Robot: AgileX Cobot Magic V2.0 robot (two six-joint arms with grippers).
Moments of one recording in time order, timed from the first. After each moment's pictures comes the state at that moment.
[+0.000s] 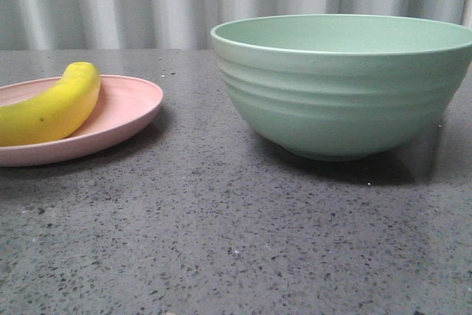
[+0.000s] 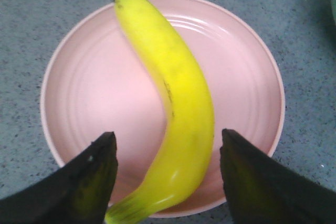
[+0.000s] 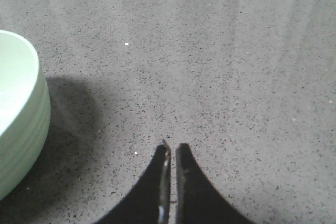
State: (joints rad) left arm -0.35 1.05 -0.81 -0.22 0.65 0.16; right arm -0.17 0.48 -0.43 0.14 0.43 -0.07
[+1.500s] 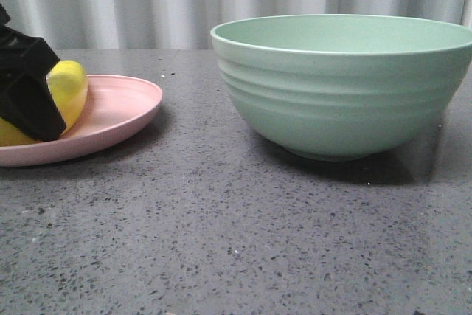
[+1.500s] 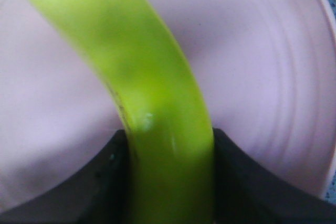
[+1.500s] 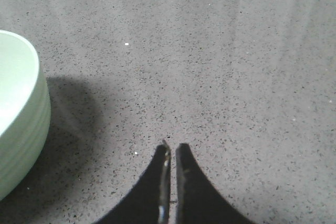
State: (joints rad) left arm -0.39 1.39 -0.90 -0.23 0.66 0.17; right arm -0.17 0.48 -0.43 0.14 0.43 -0.07
